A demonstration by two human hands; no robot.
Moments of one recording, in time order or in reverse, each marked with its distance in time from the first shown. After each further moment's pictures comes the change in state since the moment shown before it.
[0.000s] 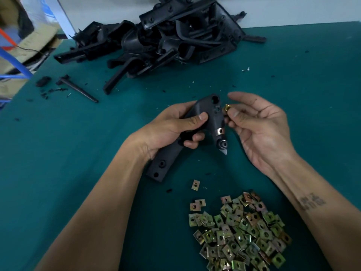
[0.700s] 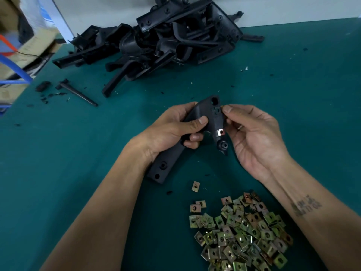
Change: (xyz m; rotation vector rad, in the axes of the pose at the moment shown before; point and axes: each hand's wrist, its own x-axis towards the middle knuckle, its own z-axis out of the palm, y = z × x) left_hand 0.005 -0.001 0.001 0.044 0.041 -0.012; right_hand -0.004 0.006 0.009 0.155 0.185 0.142
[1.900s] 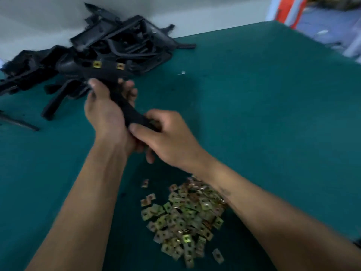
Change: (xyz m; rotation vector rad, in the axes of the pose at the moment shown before) left_hand 0.033 0.036 0.053 -0.482 0.860 0.474; right_hand -0.028 0.005 0.018 -0.781 -0.343 -0.249
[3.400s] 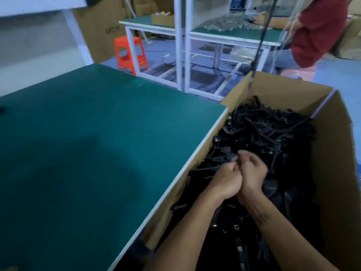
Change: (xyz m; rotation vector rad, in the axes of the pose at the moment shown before) left_hand -0.440 -0.299 0.157 1.004 -1.626 -0.691; right_hand -0.379 0.090 -0.326 0.164 1.810 0.325
